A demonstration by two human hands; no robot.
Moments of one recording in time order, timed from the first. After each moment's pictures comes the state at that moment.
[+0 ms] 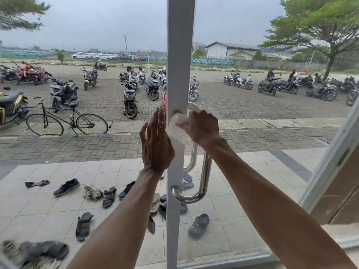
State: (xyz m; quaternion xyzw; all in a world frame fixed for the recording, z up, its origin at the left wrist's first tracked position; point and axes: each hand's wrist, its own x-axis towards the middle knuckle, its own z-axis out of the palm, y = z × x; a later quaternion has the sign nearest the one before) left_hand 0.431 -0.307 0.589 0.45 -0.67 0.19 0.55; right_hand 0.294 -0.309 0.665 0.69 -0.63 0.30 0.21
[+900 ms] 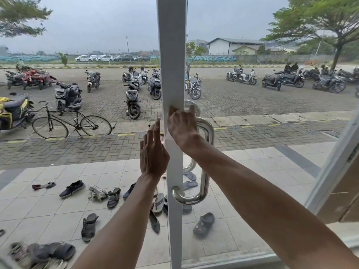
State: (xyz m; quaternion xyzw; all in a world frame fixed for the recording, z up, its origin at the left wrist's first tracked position) left_hand 0.423 -0.315 0.567 0.52 -0.68 0.08 0.50; right_hand 0.328 -0.333 0.659 0.69 -0.62 0.09 0.35
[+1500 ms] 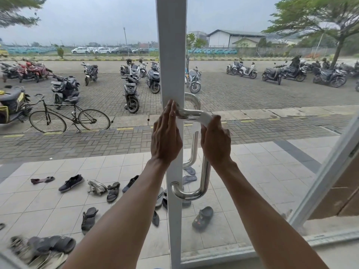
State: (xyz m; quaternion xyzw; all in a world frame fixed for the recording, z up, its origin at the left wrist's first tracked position) left_hand 0.394 -0.333 0.588 0.42 -0.73 0.12 0.53; right_hand 0.249 -0.316 0.582 0.62 -0.62 0.43 0.22
